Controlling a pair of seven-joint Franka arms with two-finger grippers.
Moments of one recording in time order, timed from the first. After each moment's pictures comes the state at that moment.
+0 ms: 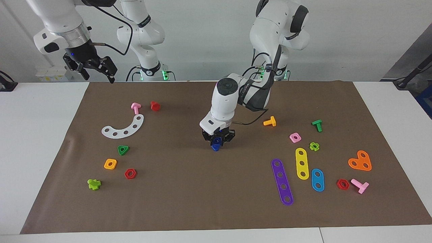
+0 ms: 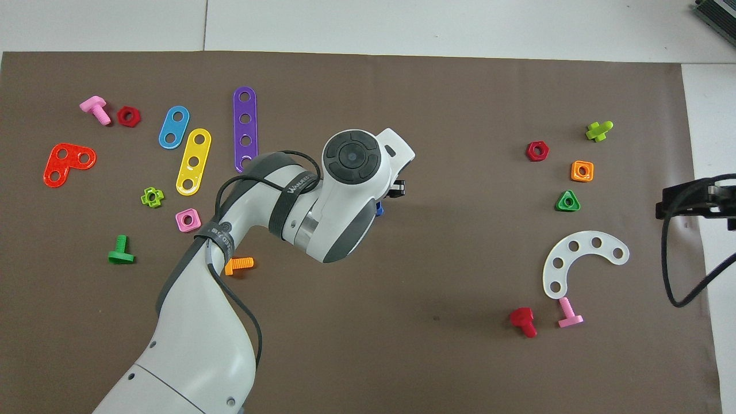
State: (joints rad) left arm -0.67 0.55 0.00 -1.52 -0.06 2.18 -0.54; right arm 0.03 -0.08 -0.06 -1.59 -0.02 1.46 0.16
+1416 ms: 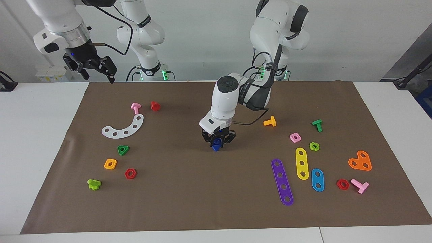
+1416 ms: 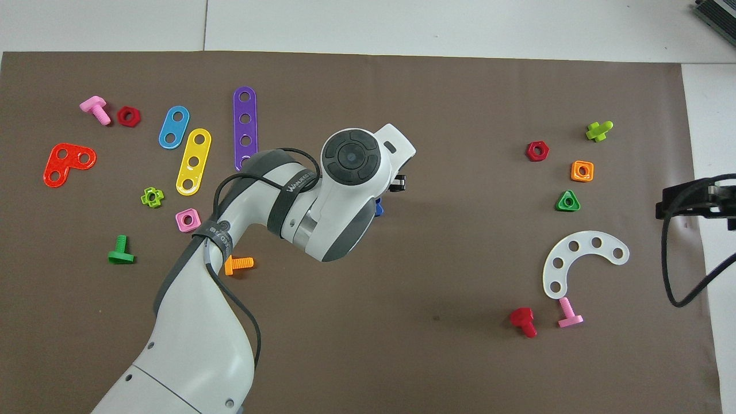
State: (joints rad) left arm -0.67 0.55 0.01 -1.50 -0.03 2.21 -0.54; right arm 0.03 -0.08 -0.06 -1.59 -0.02 1.46 0.16
